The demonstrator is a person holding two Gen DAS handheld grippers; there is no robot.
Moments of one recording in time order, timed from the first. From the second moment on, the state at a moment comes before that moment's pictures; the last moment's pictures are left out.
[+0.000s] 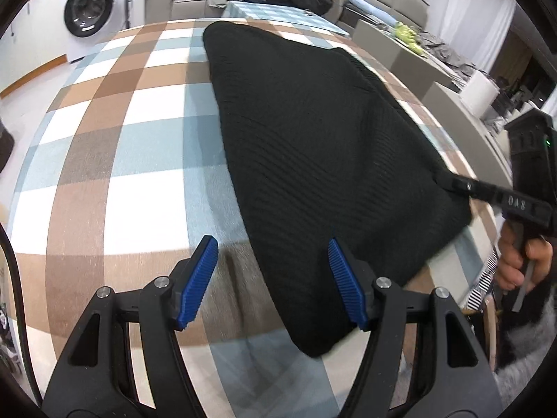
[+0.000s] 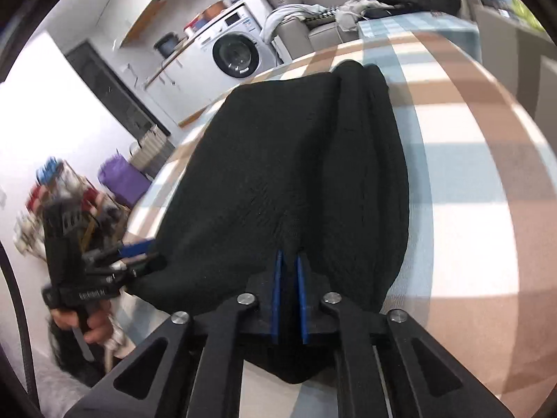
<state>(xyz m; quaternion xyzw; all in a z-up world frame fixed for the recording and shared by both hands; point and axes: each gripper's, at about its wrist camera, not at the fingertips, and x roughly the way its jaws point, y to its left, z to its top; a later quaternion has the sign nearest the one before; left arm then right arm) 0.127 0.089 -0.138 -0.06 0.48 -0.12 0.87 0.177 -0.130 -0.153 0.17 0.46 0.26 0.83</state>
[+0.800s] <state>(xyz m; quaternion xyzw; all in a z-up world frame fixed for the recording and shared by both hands) 0.117 0.090 -0.131 -0.06 0.48 -0.14 0.86 0.134 -0.140 -0.132 0.12 0.44 0.28 0.85</state>
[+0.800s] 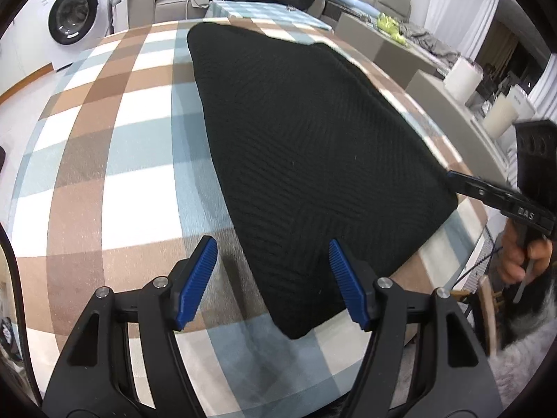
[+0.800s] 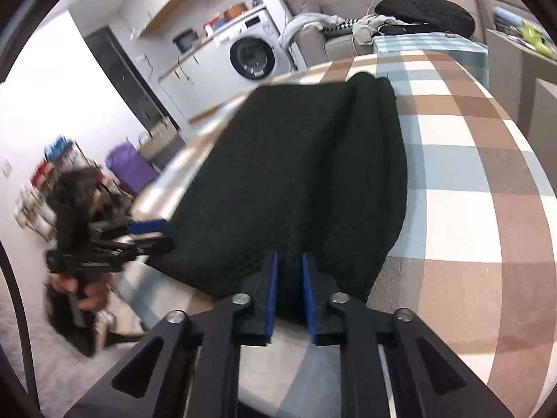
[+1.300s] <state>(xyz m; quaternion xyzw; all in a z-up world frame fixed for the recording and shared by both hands) 0.148 0.077 -0.124 -0.08 0.46 -0.16 0.87 0.116 -0.156 -0.138 0.19 0.45 0.24 0.84</state>
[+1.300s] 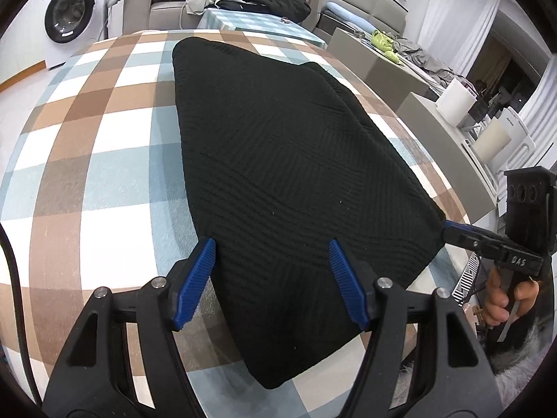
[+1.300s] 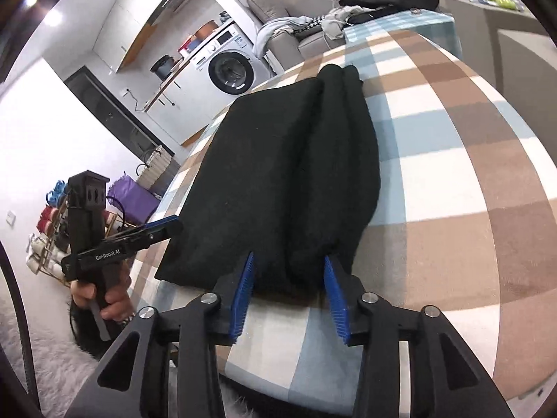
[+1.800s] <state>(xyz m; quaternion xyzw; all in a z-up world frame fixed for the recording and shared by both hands) 0.159 0.077 -0.123 -0.08 0.45 -0.16 0.87 0.118 -0.147 -0.108 0.13 0.36 0.24 0.89</state>
